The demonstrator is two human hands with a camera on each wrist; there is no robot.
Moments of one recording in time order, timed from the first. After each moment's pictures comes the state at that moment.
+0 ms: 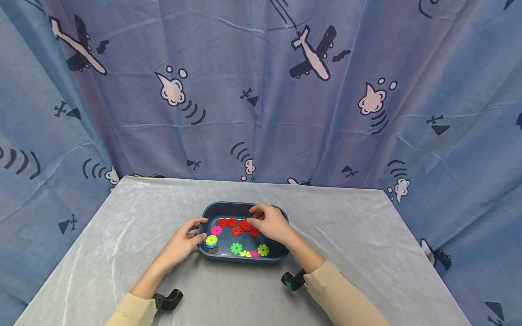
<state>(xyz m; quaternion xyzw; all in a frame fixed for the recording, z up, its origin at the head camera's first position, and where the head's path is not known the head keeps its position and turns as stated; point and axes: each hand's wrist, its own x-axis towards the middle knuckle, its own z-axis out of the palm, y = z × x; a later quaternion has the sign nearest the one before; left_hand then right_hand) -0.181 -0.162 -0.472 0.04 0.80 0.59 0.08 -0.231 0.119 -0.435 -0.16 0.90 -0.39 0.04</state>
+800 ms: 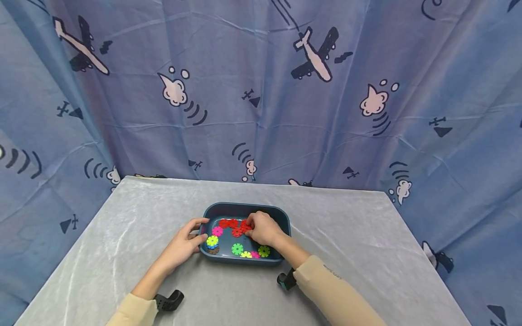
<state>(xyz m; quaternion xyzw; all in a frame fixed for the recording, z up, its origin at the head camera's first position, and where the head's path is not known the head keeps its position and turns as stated) -0.181 -0.161 -0.474 0.04 0.80 0.59 0.09 -0.245 0.098 -0.464 -0.17 0.95 -0.25 0.09</state>
